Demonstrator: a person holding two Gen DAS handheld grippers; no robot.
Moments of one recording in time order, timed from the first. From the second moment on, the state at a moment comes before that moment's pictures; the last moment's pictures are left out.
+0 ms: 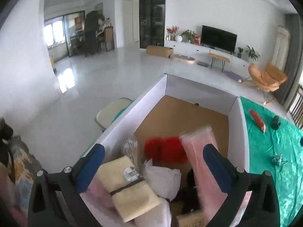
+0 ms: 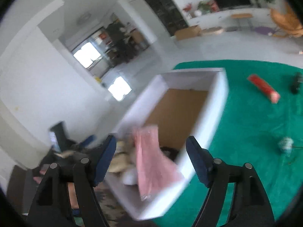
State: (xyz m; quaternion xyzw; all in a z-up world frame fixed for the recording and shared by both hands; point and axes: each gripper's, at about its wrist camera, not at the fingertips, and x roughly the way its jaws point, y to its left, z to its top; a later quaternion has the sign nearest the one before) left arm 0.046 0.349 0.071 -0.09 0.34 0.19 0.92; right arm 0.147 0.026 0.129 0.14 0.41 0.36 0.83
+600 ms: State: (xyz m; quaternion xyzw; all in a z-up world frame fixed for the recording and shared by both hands) left arm 0.097 0.011 -0.046 0.00 0.44 -0.17 0.88; right arm 0.100 -0.234 -0.065 -0.01 0.43 -0.08 0.90
